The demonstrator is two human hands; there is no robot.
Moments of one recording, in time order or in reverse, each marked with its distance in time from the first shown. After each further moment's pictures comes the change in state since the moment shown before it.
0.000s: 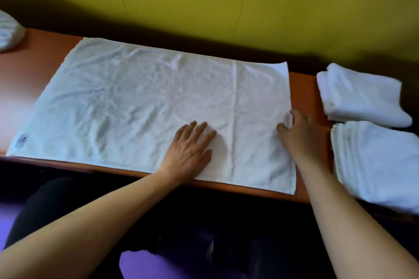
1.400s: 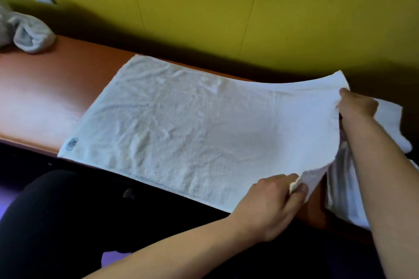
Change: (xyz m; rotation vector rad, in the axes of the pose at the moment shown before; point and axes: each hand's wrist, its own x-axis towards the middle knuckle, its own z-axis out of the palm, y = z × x) left_hand 0.001 0.207 -0.042 -0.811 0.007 0.012; right_hand 0.114 0.010 -0.111 0.711 0.244 0.407
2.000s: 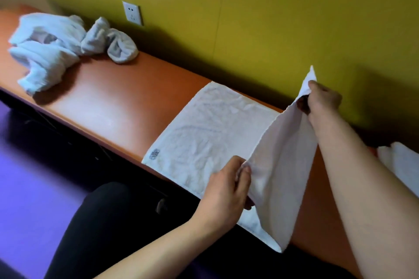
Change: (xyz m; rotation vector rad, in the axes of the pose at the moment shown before) left_hand -0.086 -0.071 -0.175 -0.306 0.484 -0.270; right_hand -0.176 -0.136 0.191 0.254 -0.326 -0.166
